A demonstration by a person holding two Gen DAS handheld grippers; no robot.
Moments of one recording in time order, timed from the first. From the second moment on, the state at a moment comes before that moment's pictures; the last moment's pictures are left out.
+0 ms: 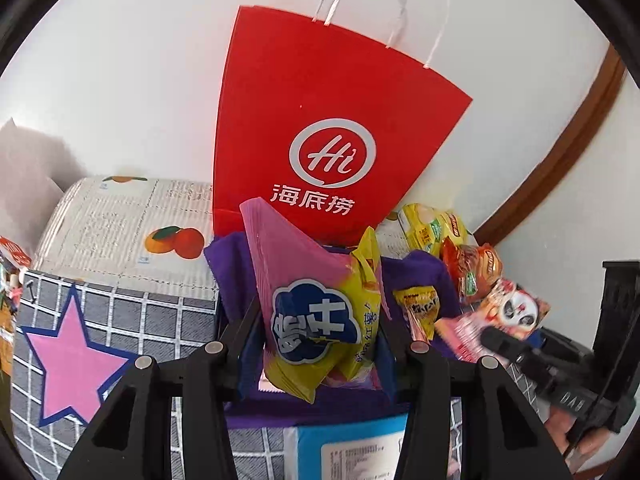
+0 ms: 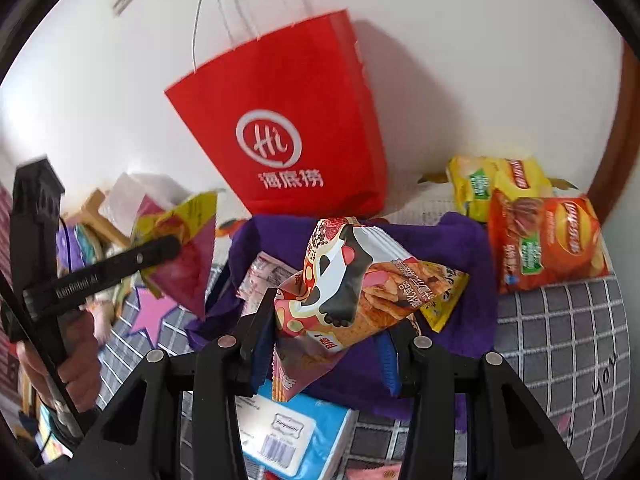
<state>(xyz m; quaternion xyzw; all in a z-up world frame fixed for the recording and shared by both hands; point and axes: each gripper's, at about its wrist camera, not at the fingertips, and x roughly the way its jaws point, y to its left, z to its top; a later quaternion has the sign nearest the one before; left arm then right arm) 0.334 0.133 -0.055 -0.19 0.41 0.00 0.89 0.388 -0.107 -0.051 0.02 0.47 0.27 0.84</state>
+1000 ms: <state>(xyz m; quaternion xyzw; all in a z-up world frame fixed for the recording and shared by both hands) 0.351 0.143 -0.084 -0.19 0.44 0.01 0.88 0.420 -0.062 -0.158 -0.05 0.55 0.31 0.78</state>
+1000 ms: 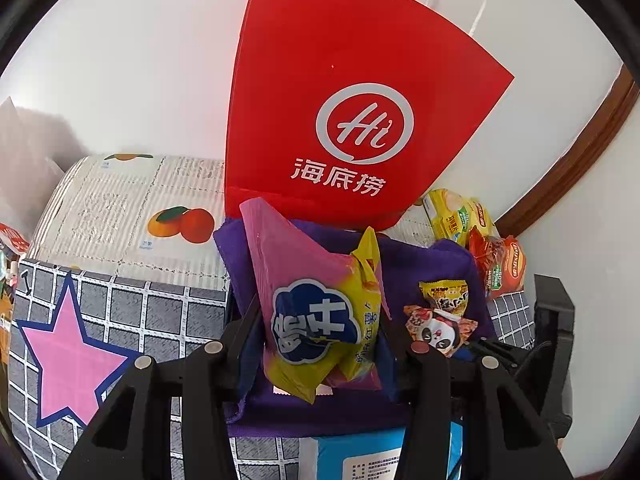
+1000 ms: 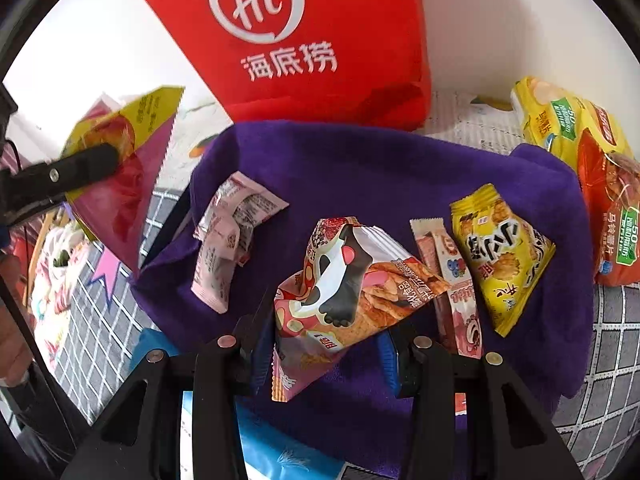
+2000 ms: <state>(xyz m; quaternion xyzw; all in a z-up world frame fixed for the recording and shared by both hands) 0.360 0.115 -0.098 -0.17 0.47 -0.01 0.87 0.419 -0.094 -0.130 -0.13 0.56 0.28 0.77</state>
